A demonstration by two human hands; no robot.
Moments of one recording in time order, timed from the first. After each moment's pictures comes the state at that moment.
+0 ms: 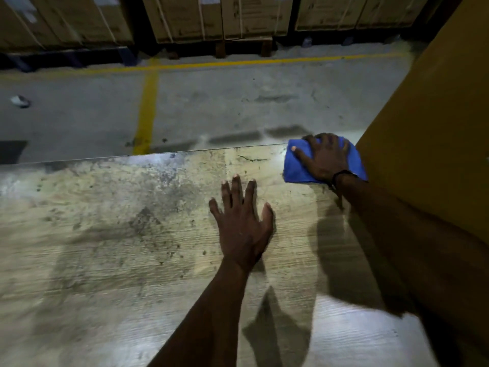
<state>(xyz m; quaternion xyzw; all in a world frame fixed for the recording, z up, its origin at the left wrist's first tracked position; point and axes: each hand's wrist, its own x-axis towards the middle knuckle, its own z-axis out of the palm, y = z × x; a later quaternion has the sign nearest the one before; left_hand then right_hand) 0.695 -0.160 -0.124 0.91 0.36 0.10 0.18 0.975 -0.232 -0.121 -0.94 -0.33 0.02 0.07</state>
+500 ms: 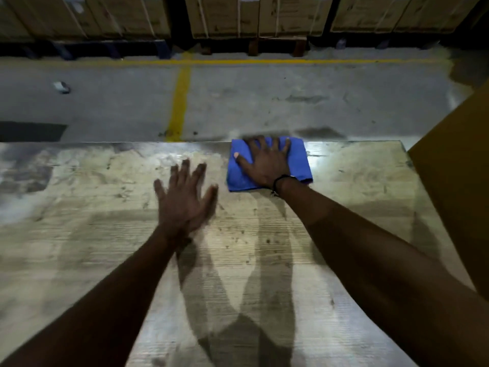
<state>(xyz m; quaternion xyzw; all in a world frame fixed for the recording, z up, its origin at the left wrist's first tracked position) 0.540 0.051 -0.122 0.91 0.39 0.05 0.13 0.772 -0.034 -0.120 -0.89 -0.45 0.05 0.09</state>
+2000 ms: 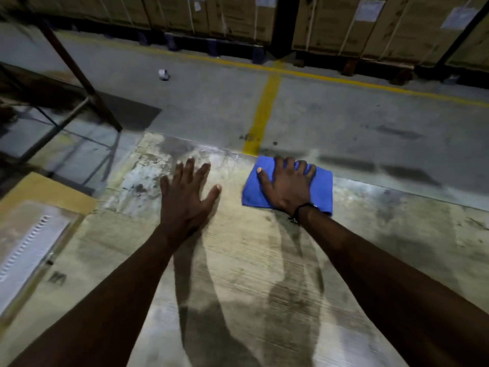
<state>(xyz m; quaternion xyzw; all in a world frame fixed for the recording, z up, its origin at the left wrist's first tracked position) 0.324 0.288 -0.122 0.86 0.50 0.10 0.10 0.562 0.200 -0.115 -0.87 -0.48 0.01 0.05</state>
